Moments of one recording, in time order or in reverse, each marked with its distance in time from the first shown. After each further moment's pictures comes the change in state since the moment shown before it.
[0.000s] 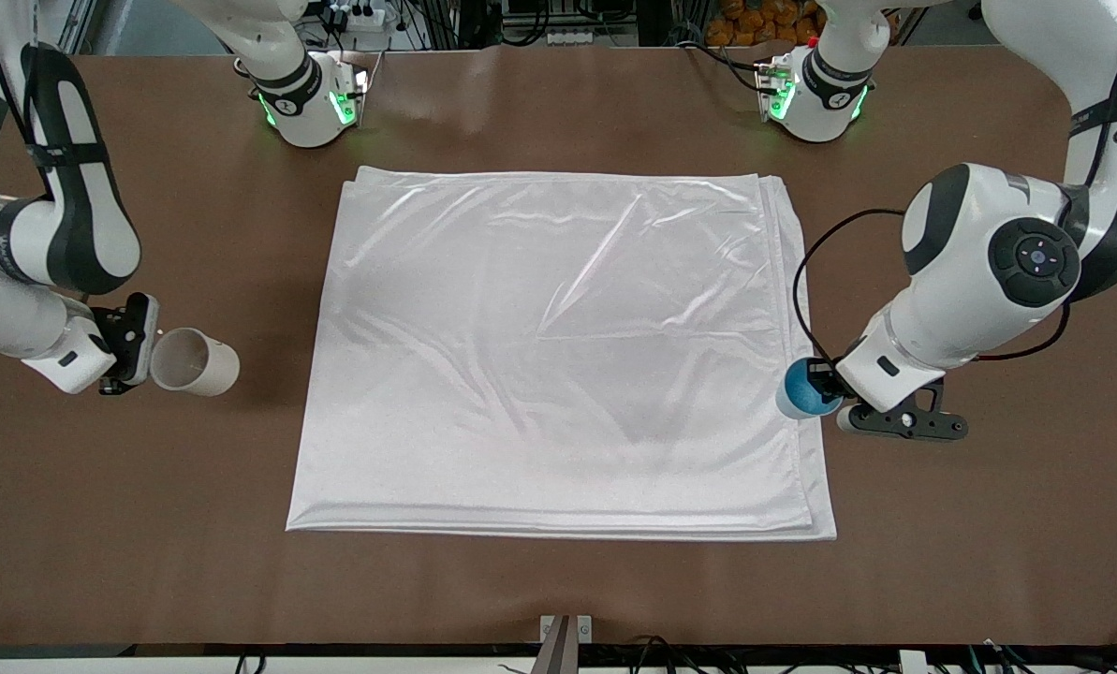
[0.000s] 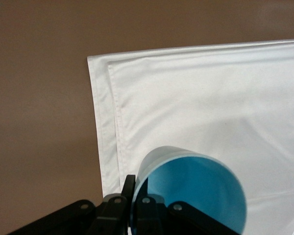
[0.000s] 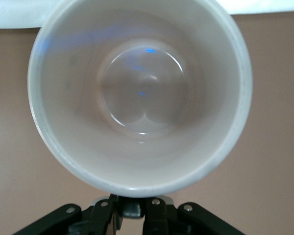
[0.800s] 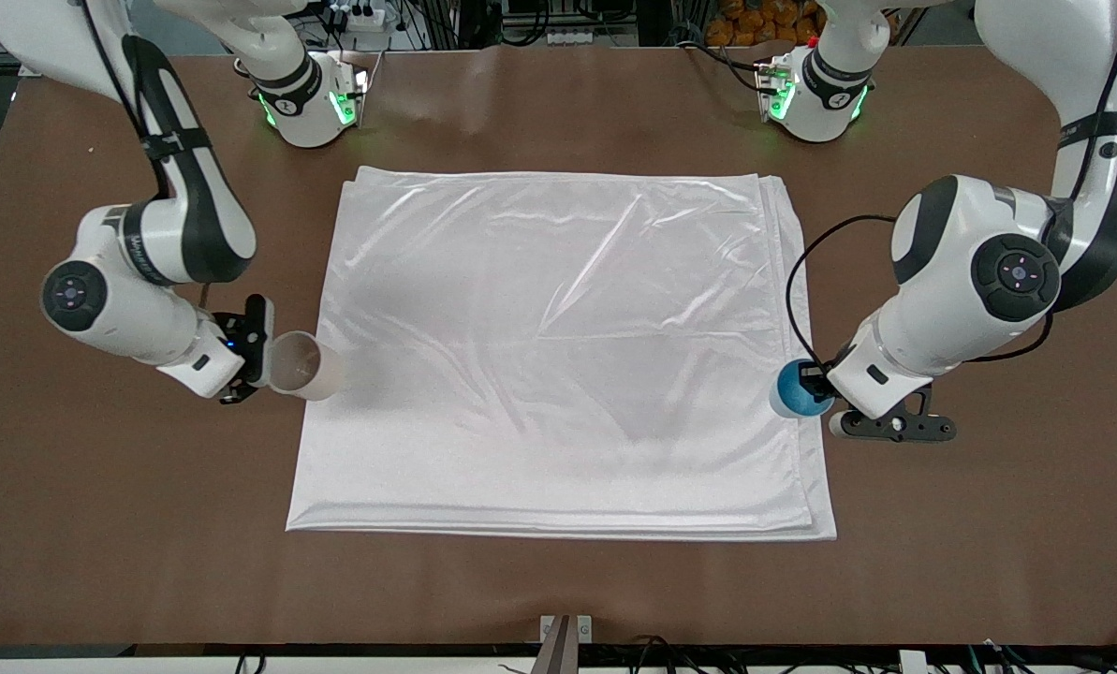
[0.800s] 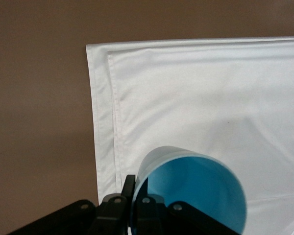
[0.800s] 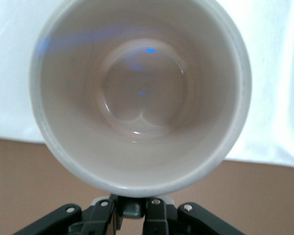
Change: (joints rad) left arm -0.005 0.024 0.003 -0.001 0.001 -0.007 -0.044; right arm 0.256 0.013 0.051 -0.029 0.069 0.087 0.159
